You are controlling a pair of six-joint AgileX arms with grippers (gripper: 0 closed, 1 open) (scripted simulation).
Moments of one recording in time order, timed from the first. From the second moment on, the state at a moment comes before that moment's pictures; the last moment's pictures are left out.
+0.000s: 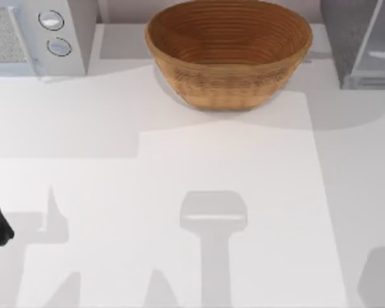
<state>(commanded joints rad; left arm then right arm) 0.00 0.00 0.00 0.00 0.00 0.00 -1.20 1.18 1.14 -1.43 -0.74 -1.68</state>
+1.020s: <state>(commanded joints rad) 0.00 0.00 0.00 0.00 0.00 0.00 -1.81 1.81 1.33 -1.47 -0.94 -2.04</state>
